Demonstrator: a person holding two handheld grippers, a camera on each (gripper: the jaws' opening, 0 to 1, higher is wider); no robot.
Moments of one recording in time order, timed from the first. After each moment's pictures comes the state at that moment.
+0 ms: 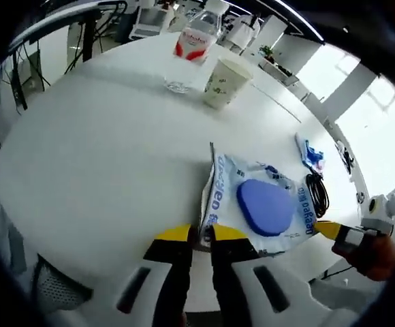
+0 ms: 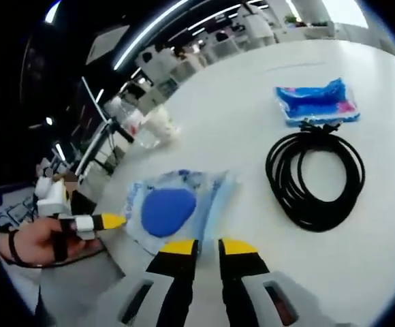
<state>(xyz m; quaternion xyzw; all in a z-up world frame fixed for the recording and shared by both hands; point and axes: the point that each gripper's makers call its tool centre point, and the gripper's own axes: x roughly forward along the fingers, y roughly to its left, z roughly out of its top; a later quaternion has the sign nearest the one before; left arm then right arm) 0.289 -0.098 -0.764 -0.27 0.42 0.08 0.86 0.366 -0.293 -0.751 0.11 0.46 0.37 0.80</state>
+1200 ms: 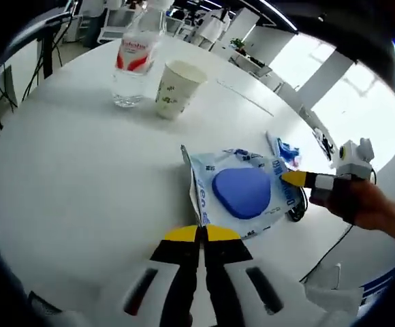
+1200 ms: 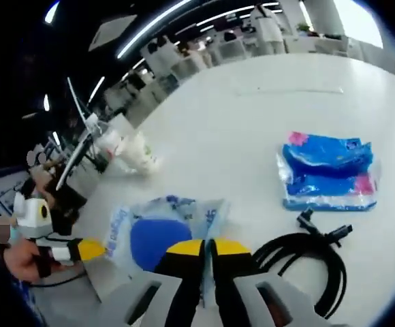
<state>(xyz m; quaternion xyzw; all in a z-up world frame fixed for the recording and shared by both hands) 0.352 -0.135 -0.741 -0.28 0.41 -0.01 0.87 0.491 -0.268 -0.730 0.05 0.44 0.37 0.82</state>
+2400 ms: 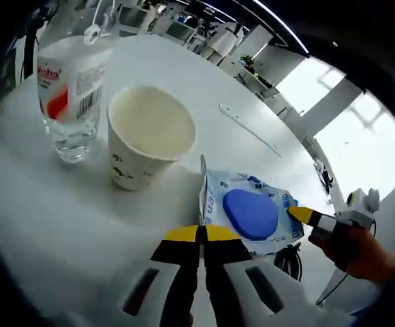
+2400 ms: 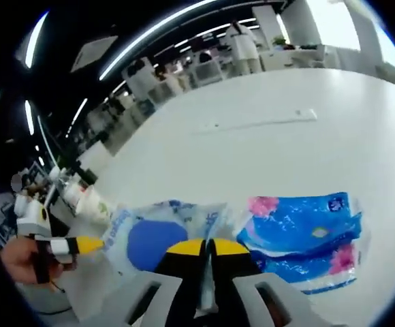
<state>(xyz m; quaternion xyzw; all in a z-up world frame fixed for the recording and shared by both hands) 0.482 -0.112 -0.741 -0.36 0.35 0.04 0.86 0.582 -0.288 -0.736 0.08 0.40 0.31 0.86</state>
